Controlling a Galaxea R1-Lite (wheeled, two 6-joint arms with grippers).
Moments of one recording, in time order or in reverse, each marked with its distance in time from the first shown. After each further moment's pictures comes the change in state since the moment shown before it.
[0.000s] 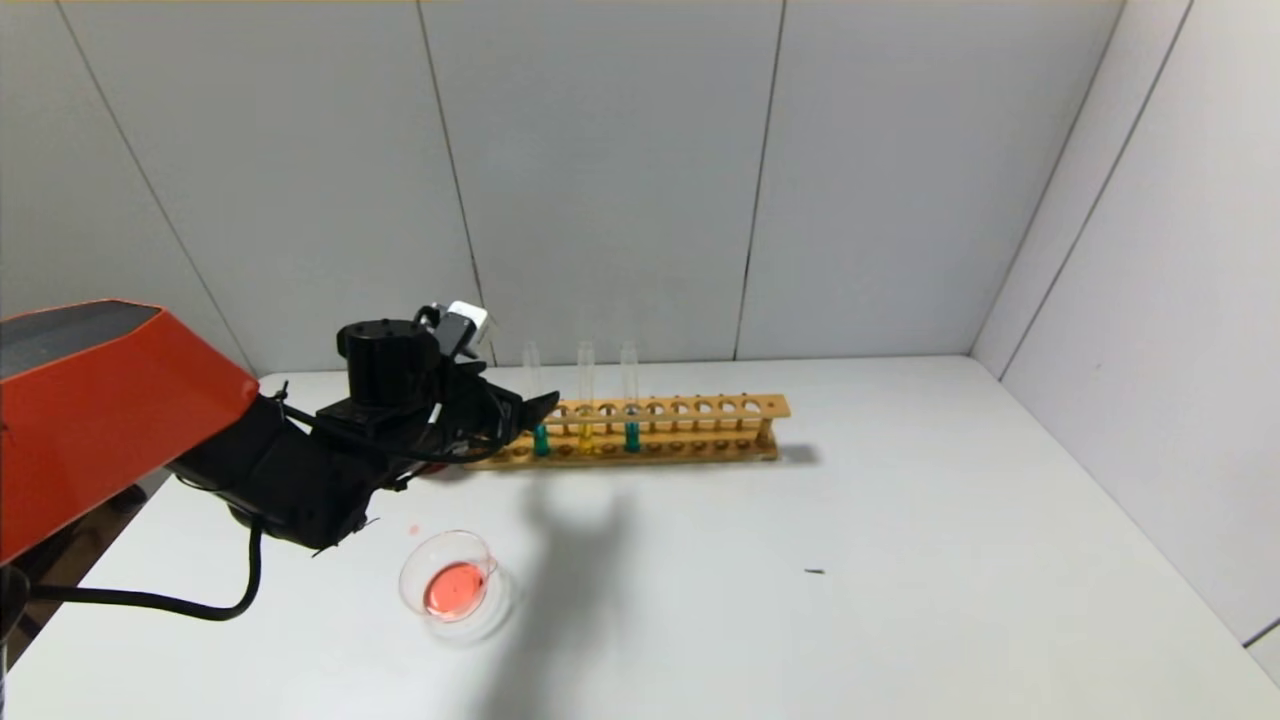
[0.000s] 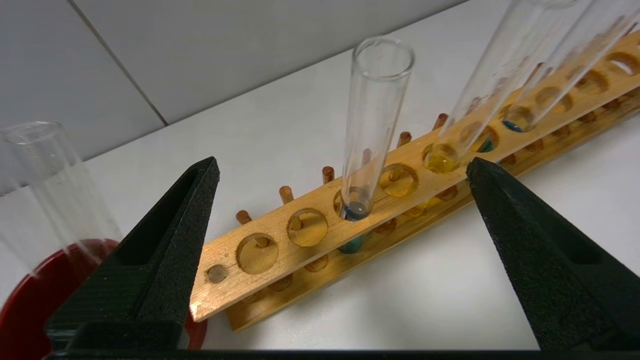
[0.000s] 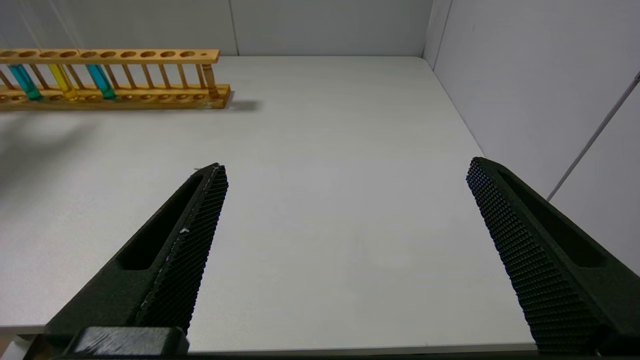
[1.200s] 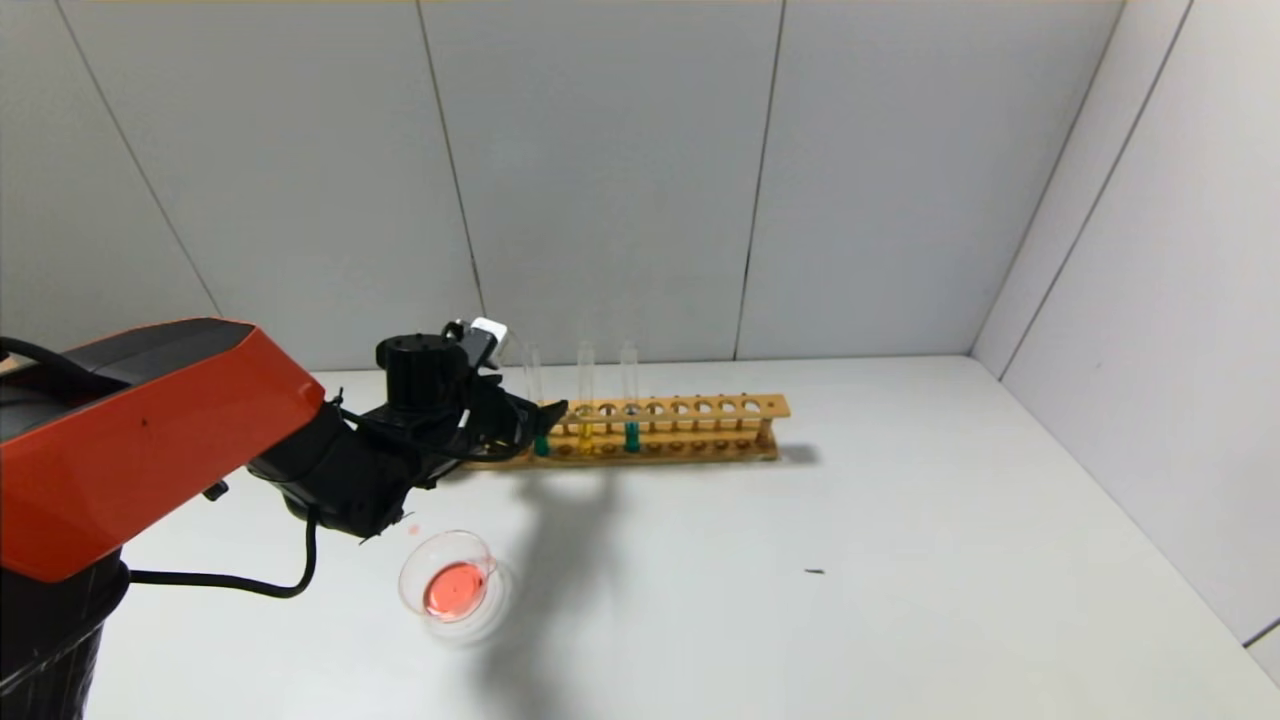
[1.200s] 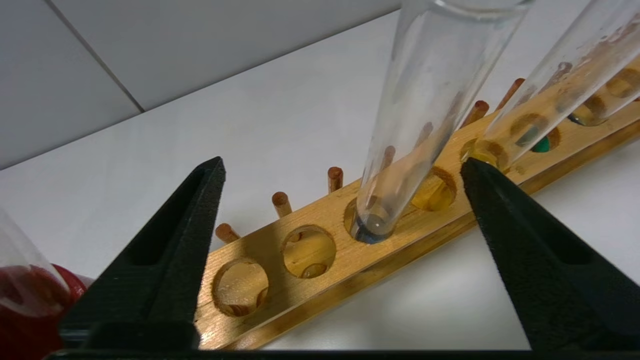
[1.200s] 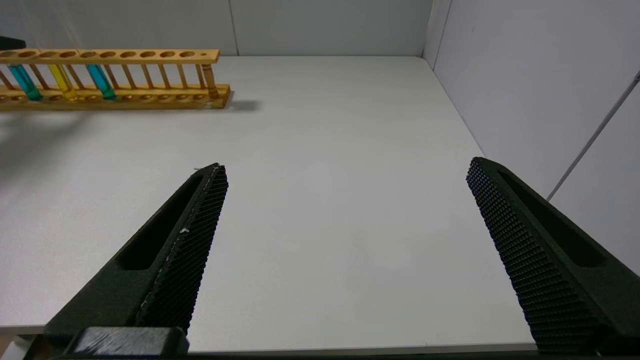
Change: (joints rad) left arm 0.003 0.133 -0.110 0.005 -0.001 -0.010; right arm 0.000 0.000 0.000 0.000 0.000 0.000
